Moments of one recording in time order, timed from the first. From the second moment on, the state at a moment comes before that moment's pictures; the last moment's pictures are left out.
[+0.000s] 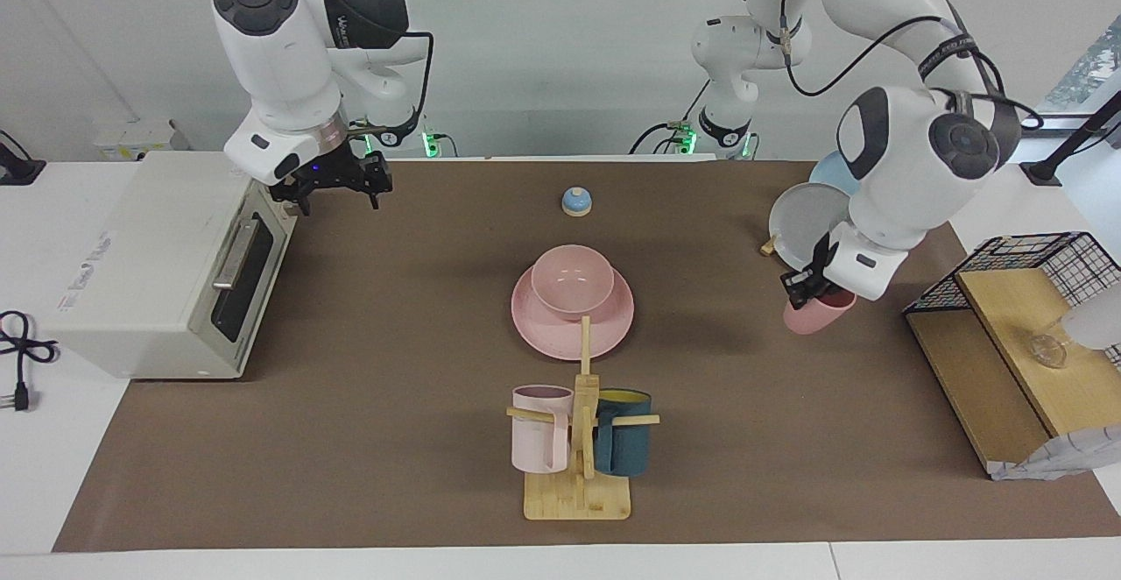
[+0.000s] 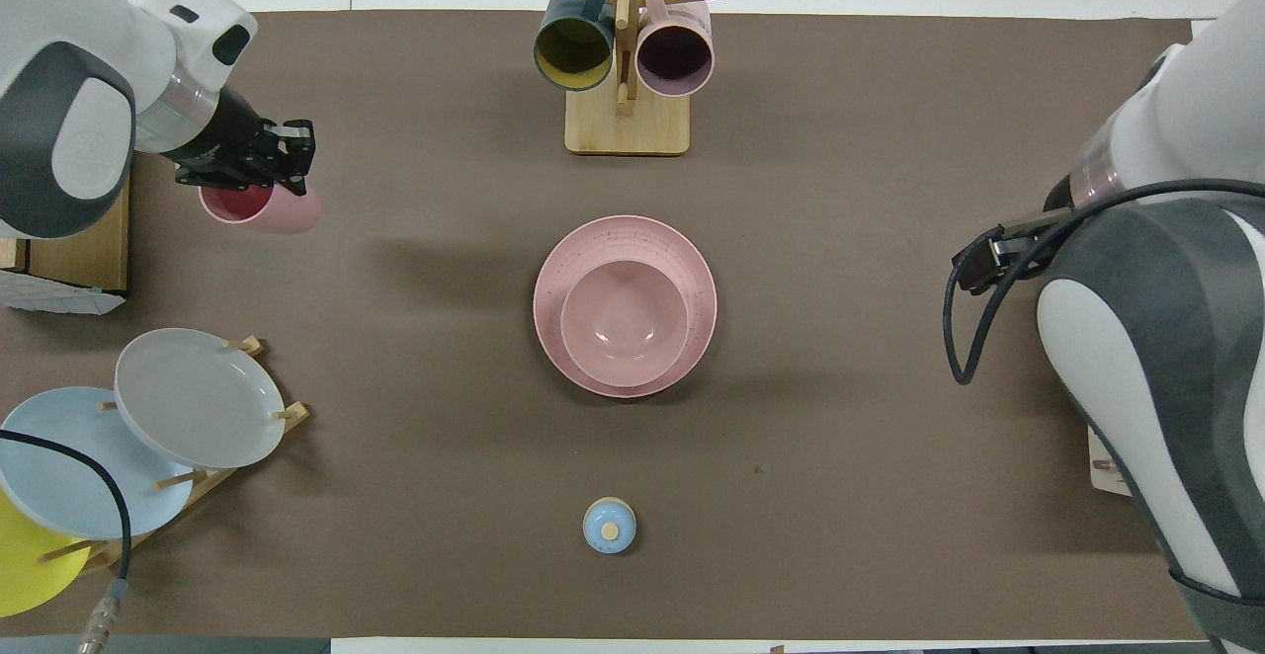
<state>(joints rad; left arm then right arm) -0.14 0.33 -0.13 -1.36 -0.05 1.62 -0.48 0.12 0.05 0.04 -1.64 -0.09 1.52 0.01</state>
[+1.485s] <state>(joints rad) -0.65 0.47 -0.13 -1.51 -0.03 1.95 -1.10 0.03 0.02 0.00 -1.70 -0.08 1.59 -0.02</state>
